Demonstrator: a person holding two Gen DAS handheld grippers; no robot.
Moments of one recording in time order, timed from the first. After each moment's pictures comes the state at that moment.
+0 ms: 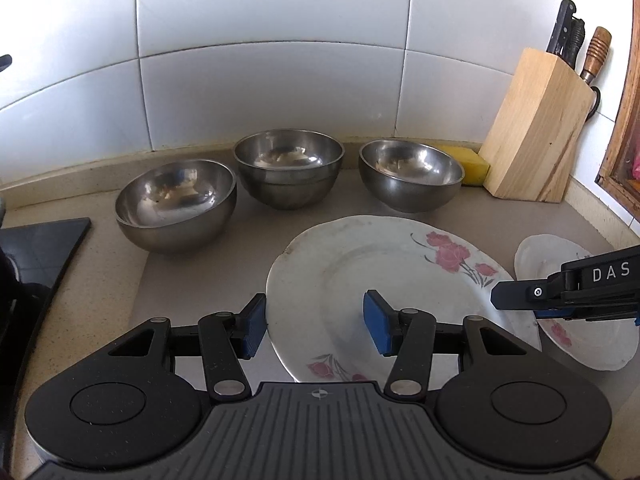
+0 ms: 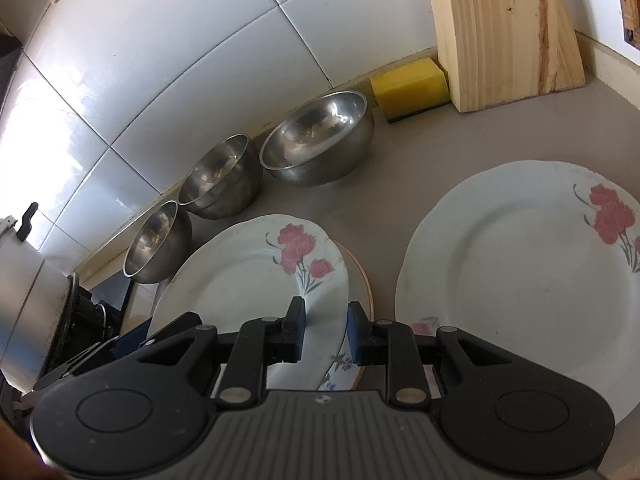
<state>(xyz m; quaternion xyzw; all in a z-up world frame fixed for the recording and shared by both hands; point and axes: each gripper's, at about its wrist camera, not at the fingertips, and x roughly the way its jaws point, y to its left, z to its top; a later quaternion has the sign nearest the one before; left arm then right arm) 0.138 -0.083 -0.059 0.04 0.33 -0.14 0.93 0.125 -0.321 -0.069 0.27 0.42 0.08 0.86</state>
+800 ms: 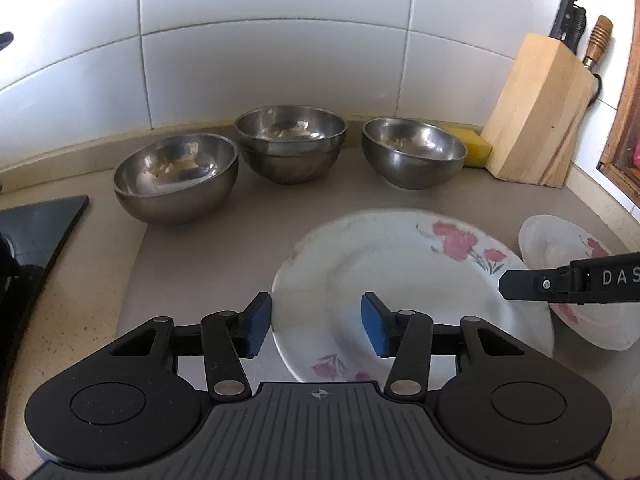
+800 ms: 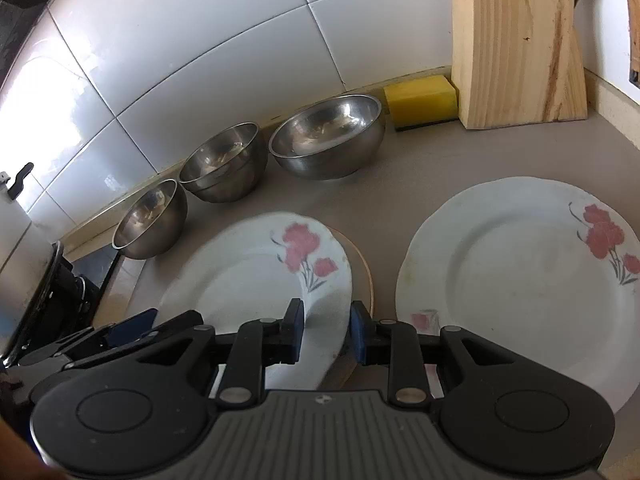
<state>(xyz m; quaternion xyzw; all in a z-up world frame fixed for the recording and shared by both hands) 0.133 -0.082 -0.069 0.04 0.35 -0.14 0.93 0.114 -0.305 -0.068 0.21 0.40 0.07 0.89</state>
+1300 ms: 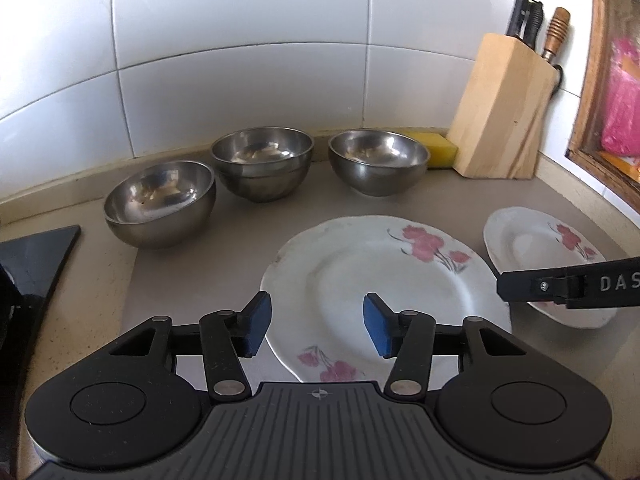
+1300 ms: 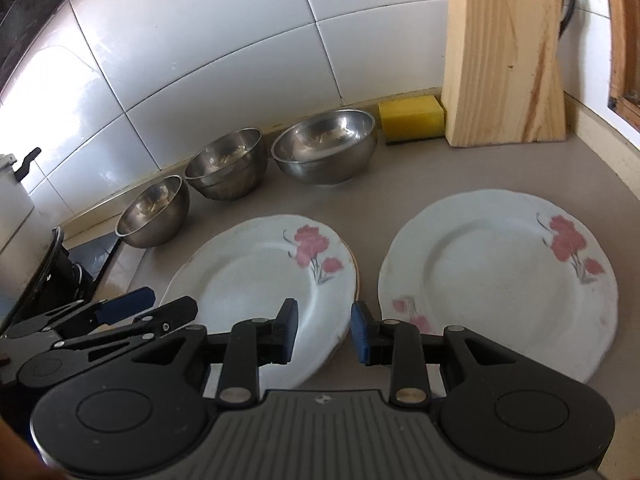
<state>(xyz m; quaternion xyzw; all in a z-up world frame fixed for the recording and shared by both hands) 0.111 -0.089 -0.055 0.07 0.33 -0.17 0.93 0.082 -0.303 -0.052 0.17 0.39 0.05 0.90</state>
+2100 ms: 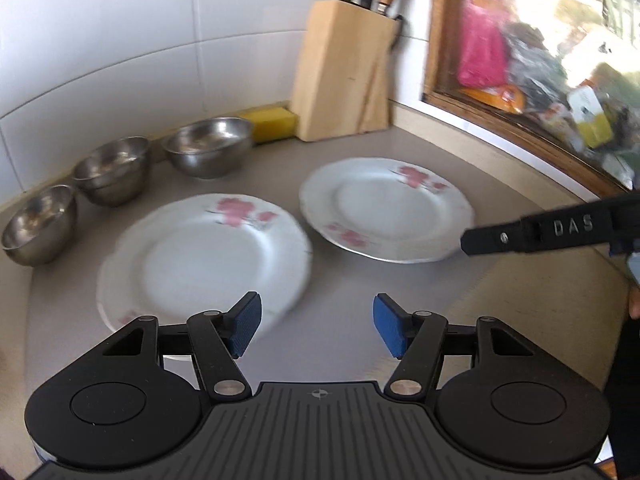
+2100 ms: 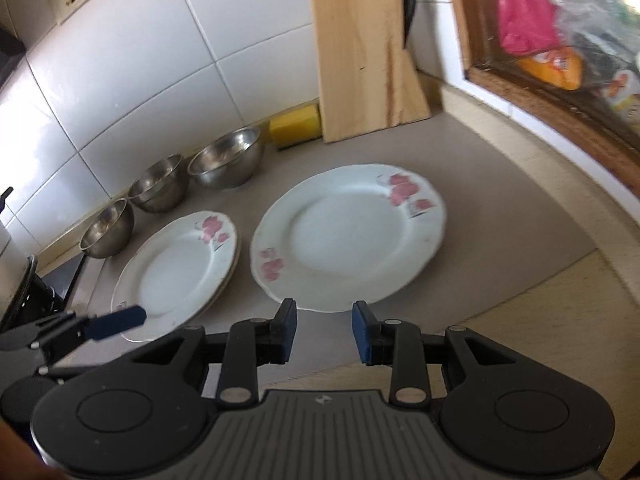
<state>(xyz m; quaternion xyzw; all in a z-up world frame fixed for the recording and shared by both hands) 0.029 -0.165 -0.047 0.13 0.34 -0.31 0.88 -0.016 -0.375 -0.038 0.21 0.38 -0.04 0.90</state>
